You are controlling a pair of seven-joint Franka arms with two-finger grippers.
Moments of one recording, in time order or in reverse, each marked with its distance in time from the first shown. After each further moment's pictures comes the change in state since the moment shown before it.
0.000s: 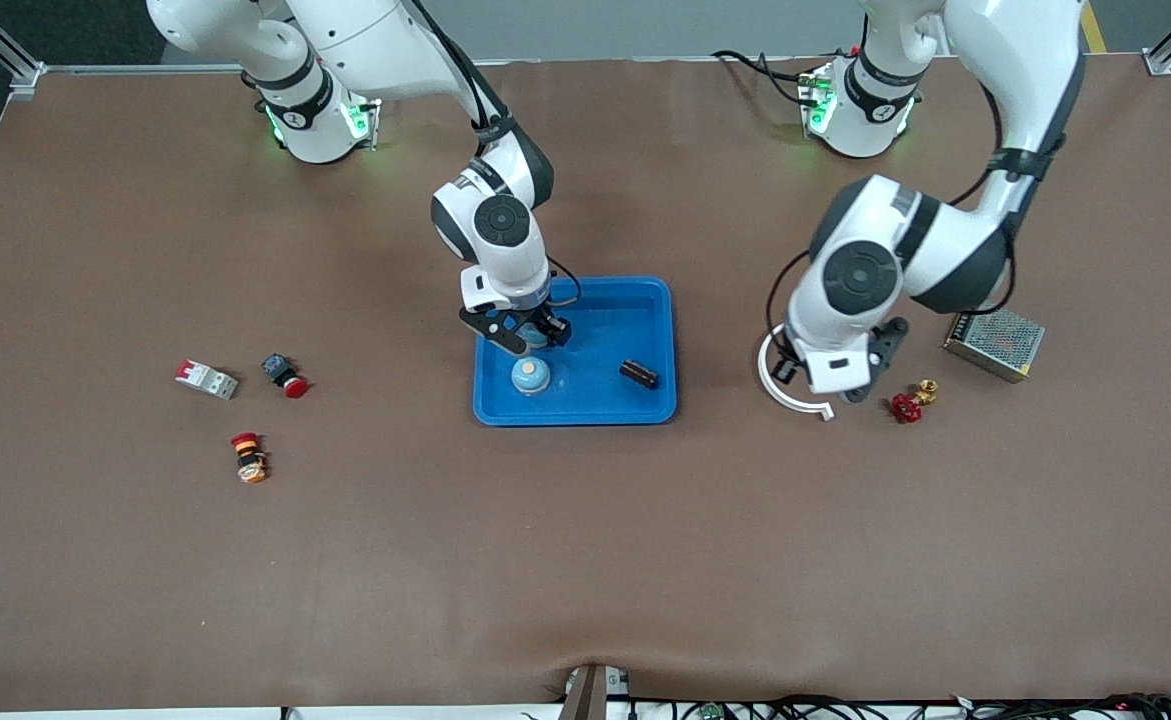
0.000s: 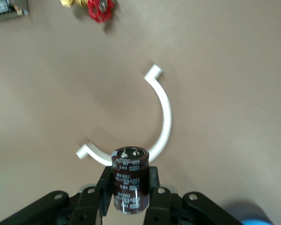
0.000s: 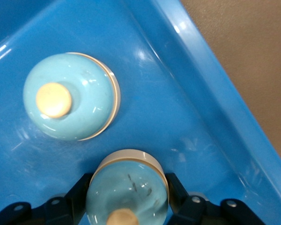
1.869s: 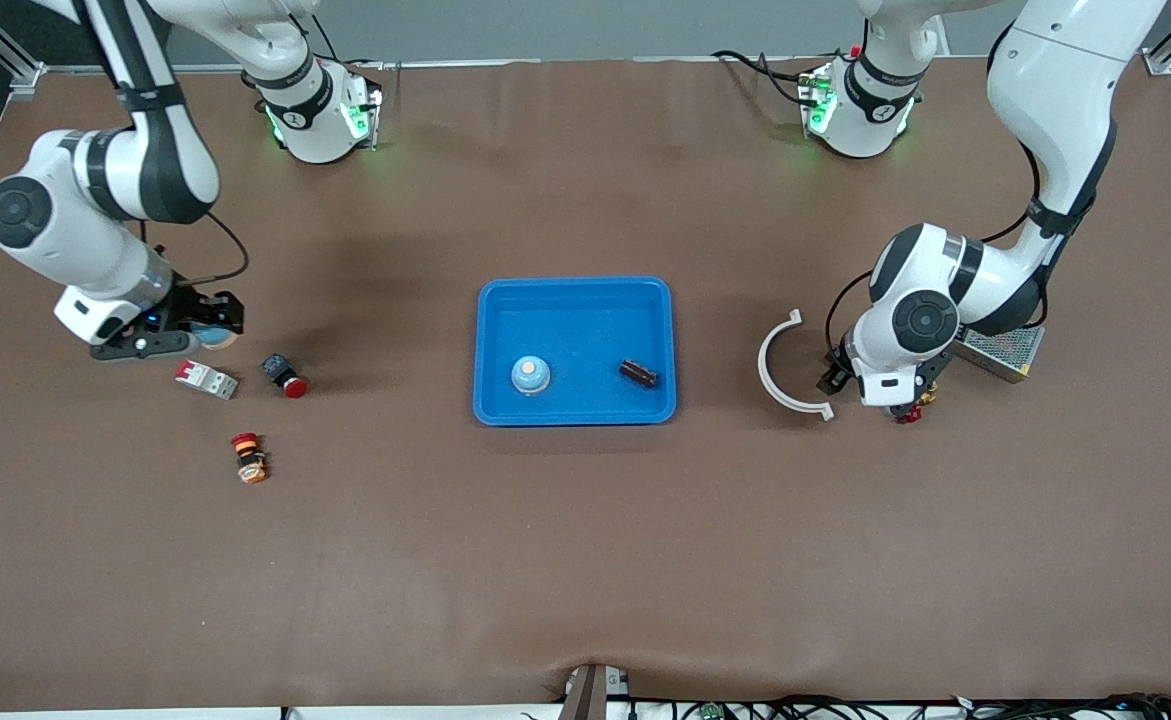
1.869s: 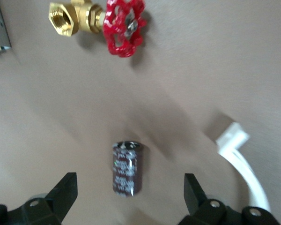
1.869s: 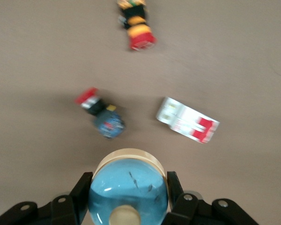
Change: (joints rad) left arm 0.183 0.073 -0.030 -0.181 0.106 0.209 0.141; right arm -0.884 -0.565 -0.035 -0.396 -0.126 -0.236 -1.564
